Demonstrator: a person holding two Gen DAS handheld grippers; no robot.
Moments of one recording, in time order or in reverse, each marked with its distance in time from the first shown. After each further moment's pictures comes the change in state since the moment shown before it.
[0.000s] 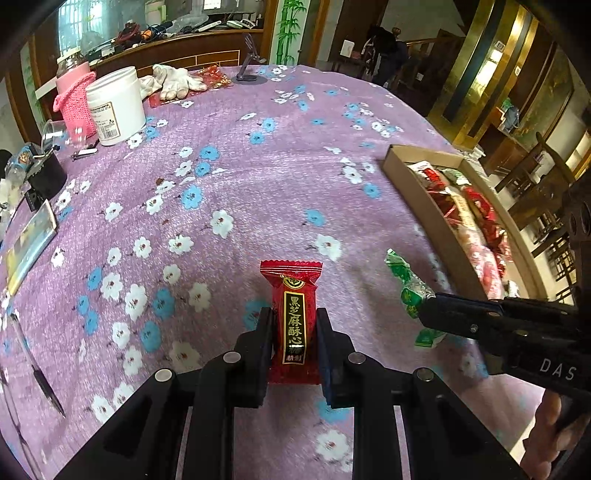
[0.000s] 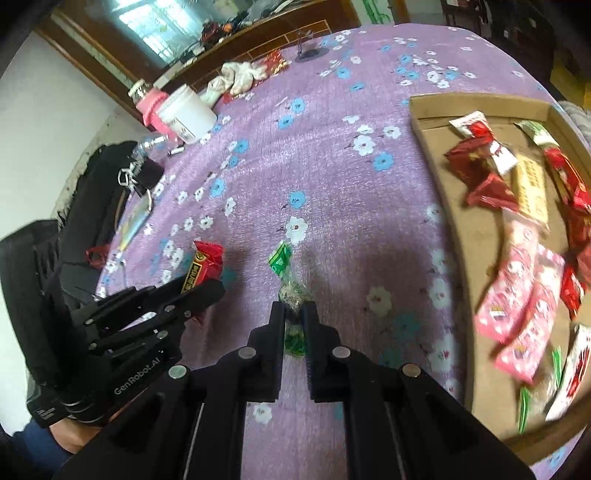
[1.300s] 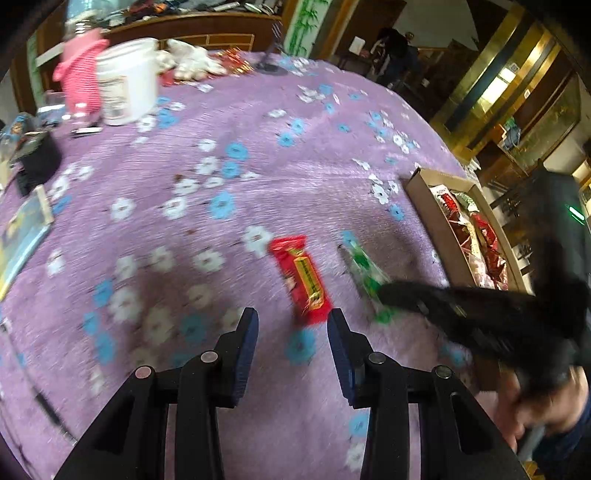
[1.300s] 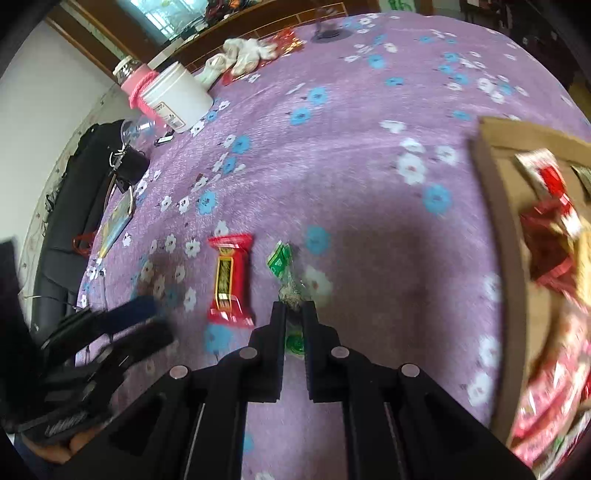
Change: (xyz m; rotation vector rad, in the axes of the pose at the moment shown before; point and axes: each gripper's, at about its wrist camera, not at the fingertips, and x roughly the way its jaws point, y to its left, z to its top) left arm 0.022 0.043 0.033 -0.073 0.065 -0.067; right arm 0.057 0.014 0.046 -0.058 0.077 -0.042
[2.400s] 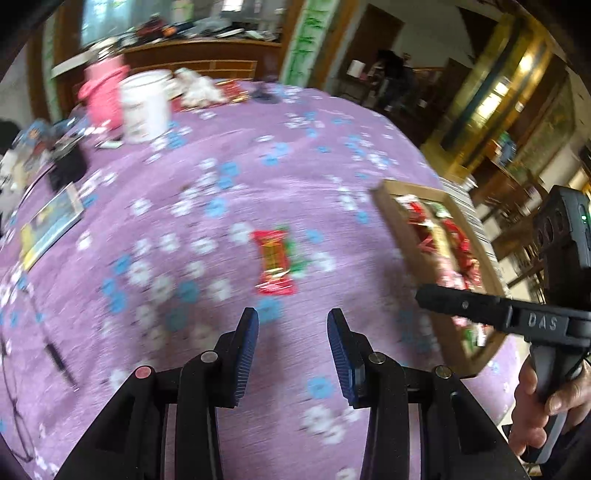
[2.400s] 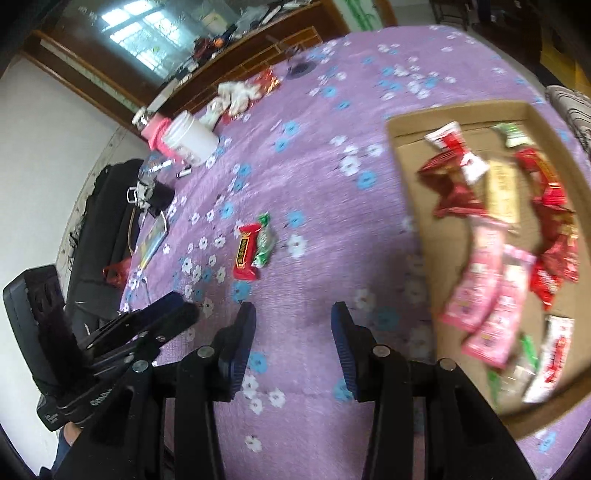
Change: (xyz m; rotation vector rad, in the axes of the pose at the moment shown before) left arm -0.064 -0.015 -0.041 -0.039 -0.111 0.010; right arm -0.072 -0.016 -0.033 0.112 -0.053 0.084
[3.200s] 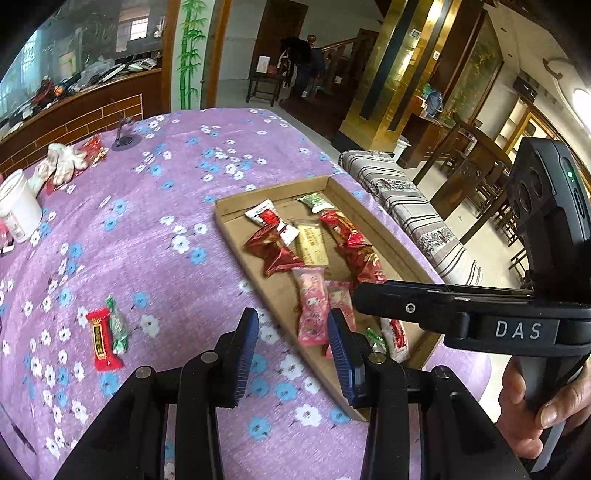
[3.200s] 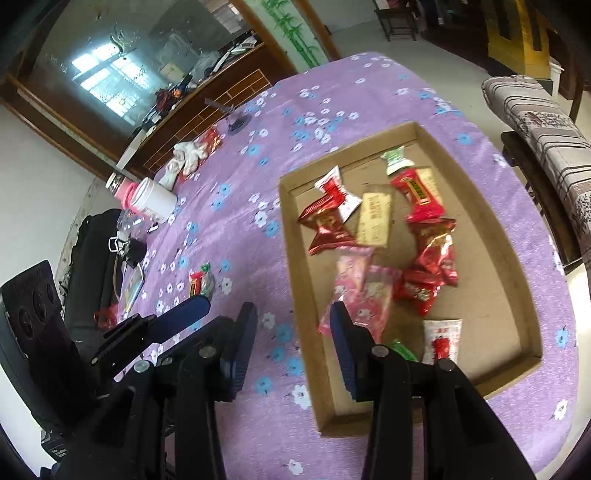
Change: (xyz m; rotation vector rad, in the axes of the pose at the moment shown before) left arm 0.027 -0.177 0.028 0.300 0.000 -0.167; right arm -0.100 -0.086 -0.004 0.126 -0.146 -0.080
